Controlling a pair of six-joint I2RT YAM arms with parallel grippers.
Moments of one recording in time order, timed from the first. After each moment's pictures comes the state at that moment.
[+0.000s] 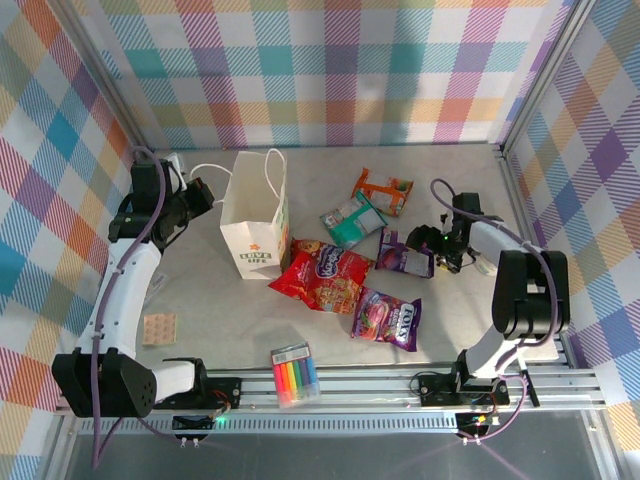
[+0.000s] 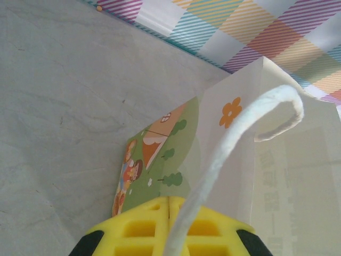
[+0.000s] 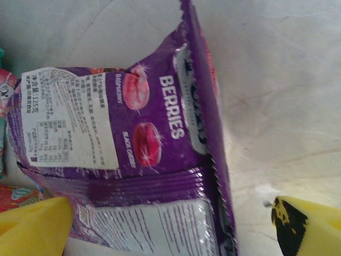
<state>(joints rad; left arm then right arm) 0.01 1.22 1.23 -0.63 0.21 -0.45 -0.01 1.67 0.97 -0.57 -0.38 0.42</state>
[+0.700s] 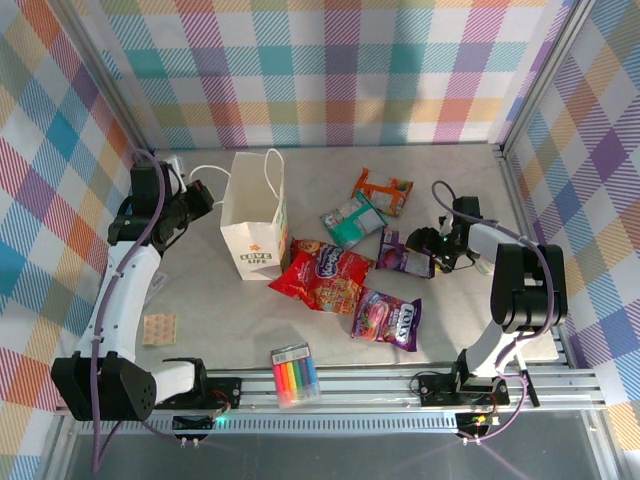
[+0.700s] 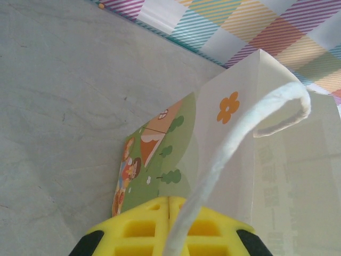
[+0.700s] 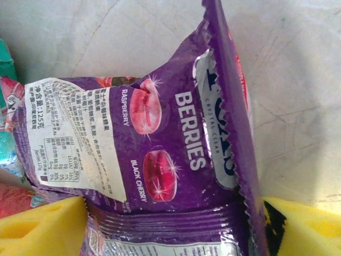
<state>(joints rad) 0.01 1.21 1.21 -0.63 0.21 -0.45 -0.02 1.70 0.94 -0.49 -0.45 0.46</state>
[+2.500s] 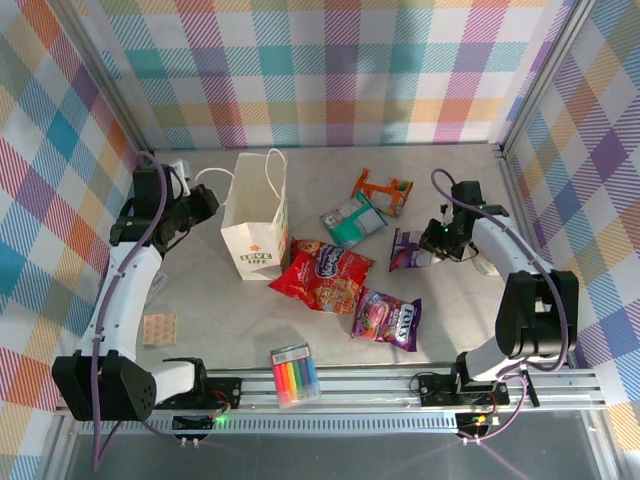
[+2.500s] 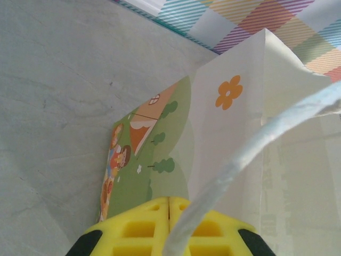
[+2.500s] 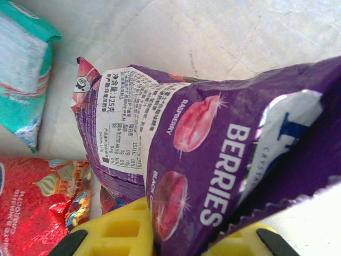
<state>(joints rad) 0.01 1.21 1.19 -0.63 0.28 -0.44 0.05 1.52 1.08 -0.79 -0.30 0.43</state>
